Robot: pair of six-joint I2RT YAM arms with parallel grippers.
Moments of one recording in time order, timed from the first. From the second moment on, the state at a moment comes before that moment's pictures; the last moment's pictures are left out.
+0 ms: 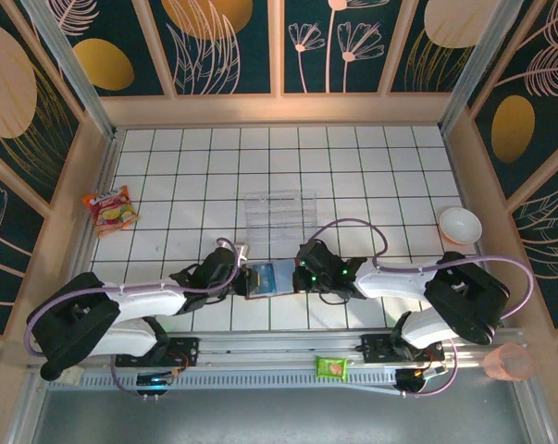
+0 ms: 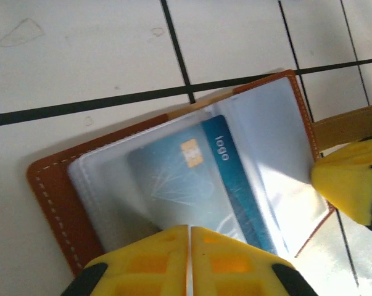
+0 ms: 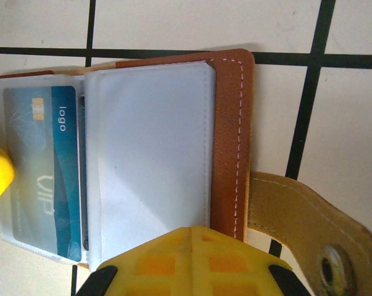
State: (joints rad) left arm -0.85 1.29 0.30 0.23 0.11 -0.76; right arm 0.98 1.41 0.53 -0.09 -0.04 0.86
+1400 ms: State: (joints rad) left arm -0.85 1.19 0.30 0.16 0.02 -0.73; right arm 0.91 1.59 0.72 -0.01 -0.26 0.87
